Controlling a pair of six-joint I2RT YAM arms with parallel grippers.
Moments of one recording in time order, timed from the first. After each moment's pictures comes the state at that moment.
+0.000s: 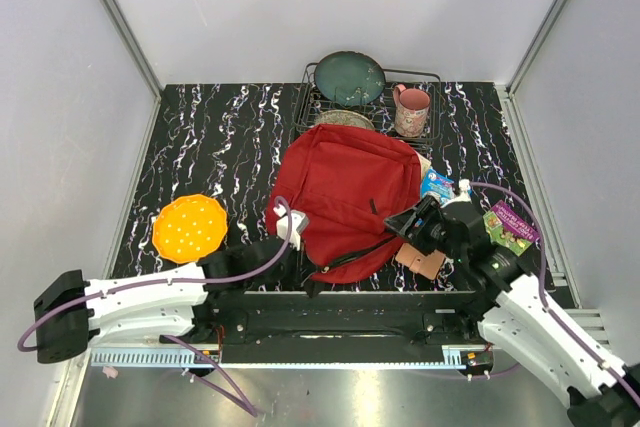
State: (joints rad) left arm -1.14 0.90 0.41 -0.14 -0.17 -0.70; right arm 0.56 0.66 0.50 -0.41 0.00 1.11
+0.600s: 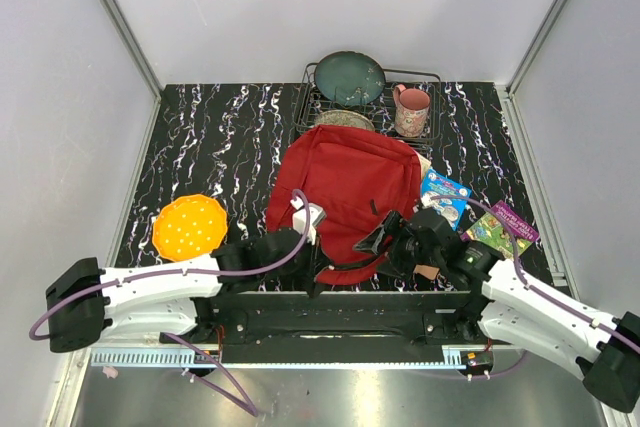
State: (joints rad) left arm -1.15 1.04 0.52 -0.06 -0.13 -0.62; right arm 0.79 0.79 0.49 -0.40 -0.15 1.34
